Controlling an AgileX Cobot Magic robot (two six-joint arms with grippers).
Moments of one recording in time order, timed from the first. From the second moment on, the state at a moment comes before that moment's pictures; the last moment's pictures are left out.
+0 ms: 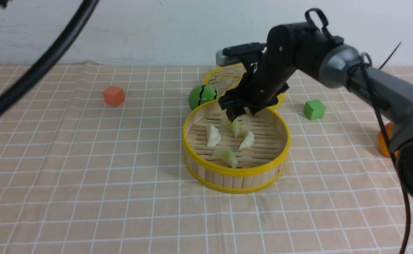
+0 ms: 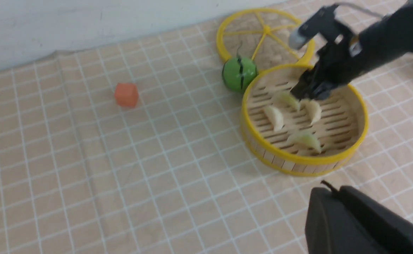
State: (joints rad) right arm 0.40 2.30 -2.22 0.14 1.02 -0.05; left arm -0.60 1.04 -1.60 0.24 1.25 -0.24
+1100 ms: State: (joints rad) right arm 0.40 1.02 -1.44 0.36 1.04 -0.27; left arm -0.60 0.17 -0.46 0.28 0.88 -0.45
